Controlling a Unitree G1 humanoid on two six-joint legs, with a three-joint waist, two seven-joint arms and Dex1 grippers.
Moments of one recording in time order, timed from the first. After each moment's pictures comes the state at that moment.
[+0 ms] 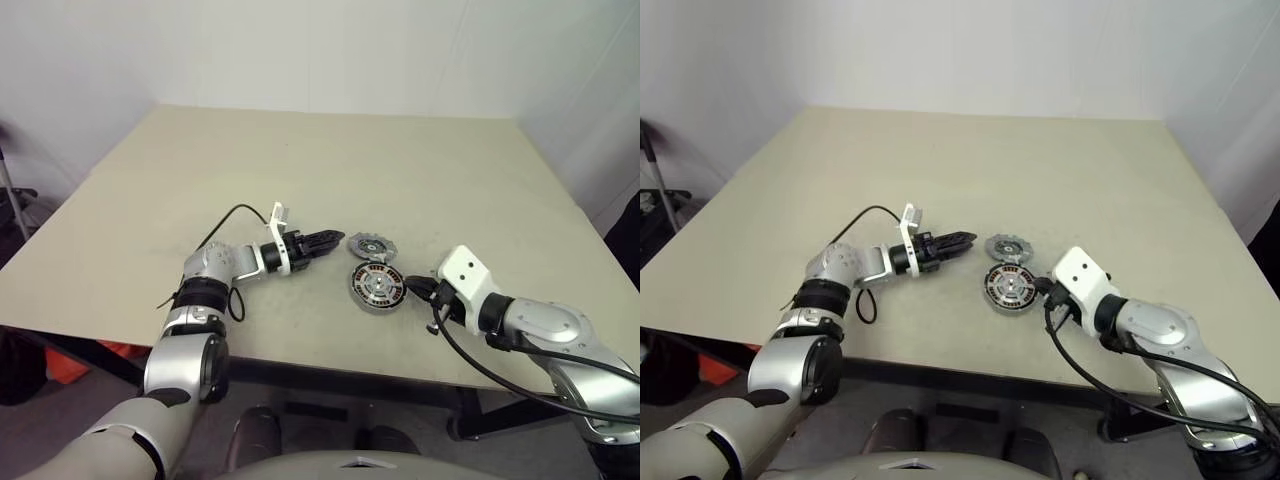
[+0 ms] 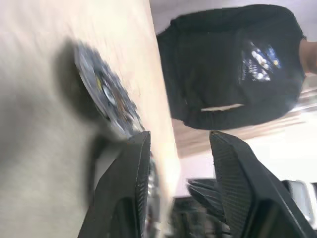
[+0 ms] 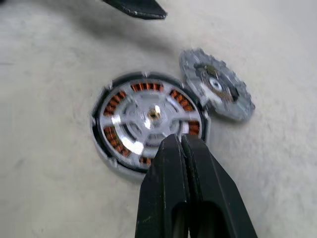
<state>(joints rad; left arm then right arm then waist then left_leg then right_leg) -0.77 0.10 0.25 0.70 -0.64 1.07 -0.78 0.03 -0.72 -0.01 -0.62 0.24 0.72 0.65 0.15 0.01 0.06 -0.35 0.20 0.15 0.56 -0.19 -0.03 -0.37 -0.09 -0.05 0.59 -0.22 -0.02</state>
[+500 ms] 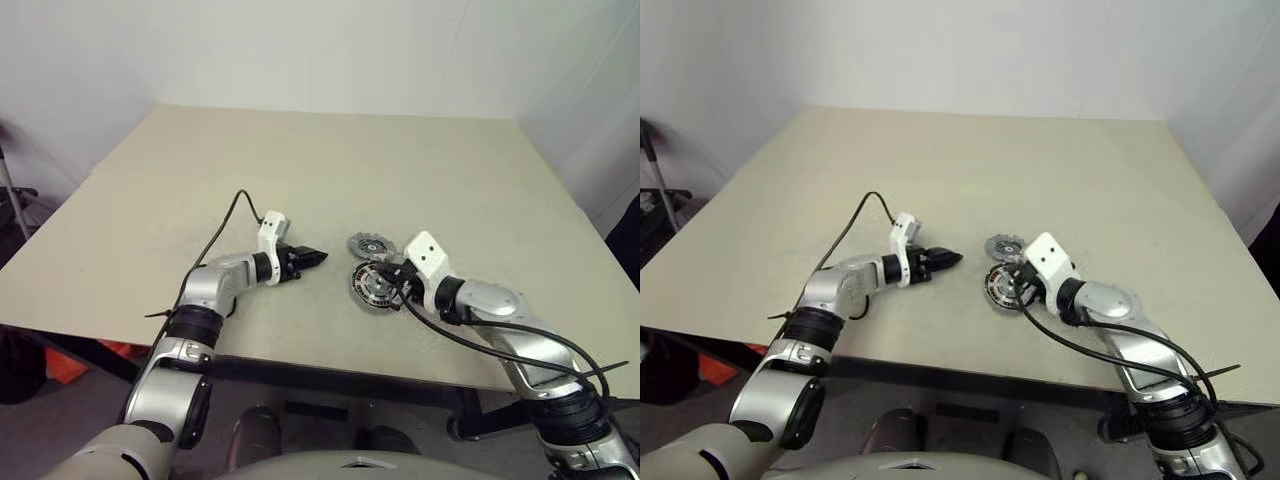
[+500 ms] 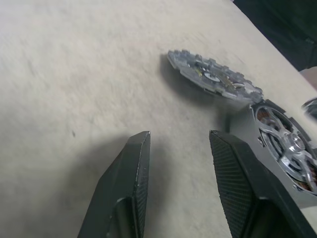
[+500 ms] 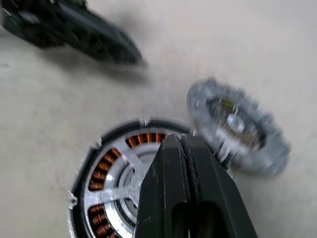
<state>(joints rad) -0.58 0.17 -0.04 0.47 -0.35 0.60 -0.80 -0.14 -0.56 0.14 -0.36 0.19 0.67 0.59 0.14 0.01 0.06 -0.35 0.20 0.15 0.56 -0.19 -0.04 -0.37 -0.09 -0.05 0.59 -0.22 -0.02</state>
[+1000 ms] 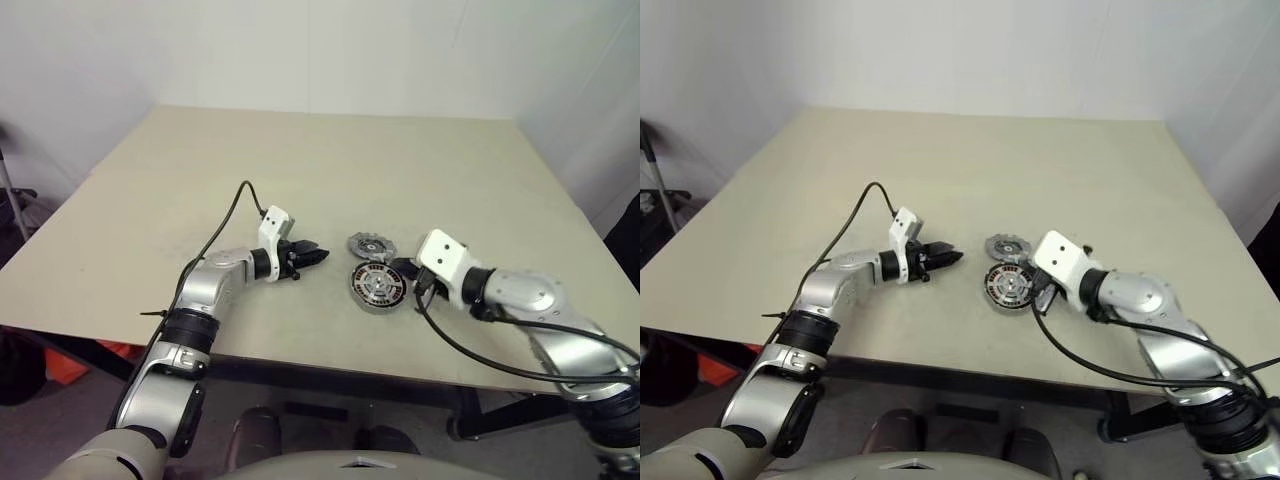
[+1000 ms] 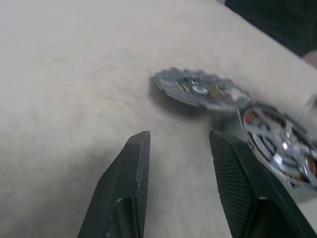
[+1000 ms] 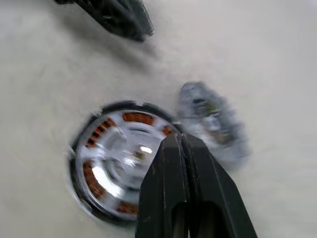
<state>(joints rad) -0.56 0.21 -0.11 0.38 -0.30 0.51 -0.84 -0.16 -0.86 0.14 -0.50 0.11 0.56 0.75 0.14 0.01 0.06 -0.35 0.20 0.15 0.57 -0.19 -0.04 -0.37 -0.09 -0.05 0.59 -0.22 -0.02</state>
